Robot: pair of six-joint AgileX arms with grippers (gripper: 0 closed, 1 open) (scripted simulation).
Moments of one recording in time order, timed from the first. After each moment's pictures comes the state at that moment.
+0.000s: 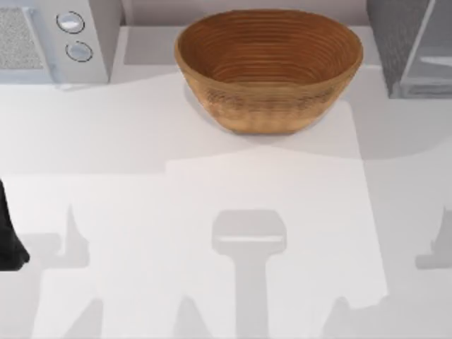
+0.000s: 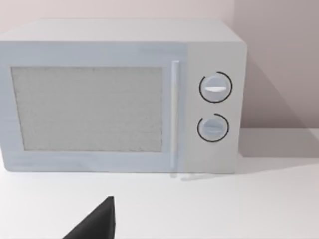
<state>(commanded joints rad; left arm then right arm) 0.00 0.00 0.00 0.00 0.00 0.00 0.00 0.00 0.00 0.00 0.00 0.00</state>
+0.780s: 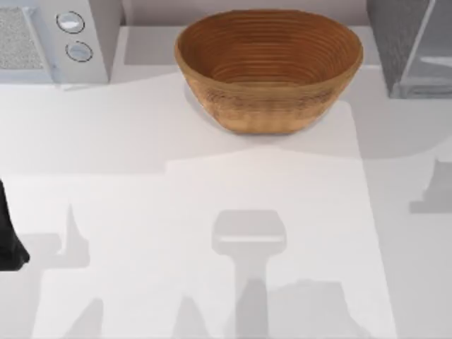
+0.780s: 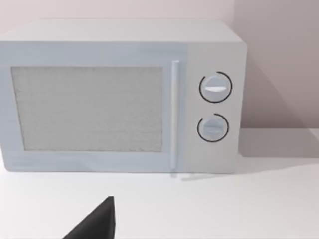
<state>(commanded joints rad) 0.00 0.00 0.00 0.00 0.00 0.00 -0.08 0.50 0.29 0.35 -0.06 -0.02</state>
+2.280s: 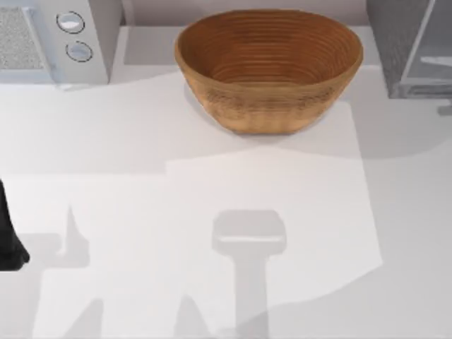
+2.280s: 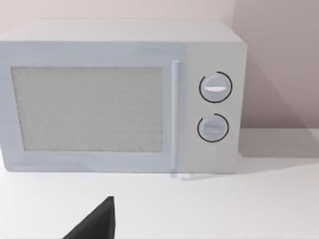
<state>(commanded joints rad) 0.00 0.00 0.00 0.00 0.00 0.00 -0.28 2.17 0.98 1.20 -0.26 0.01</state>
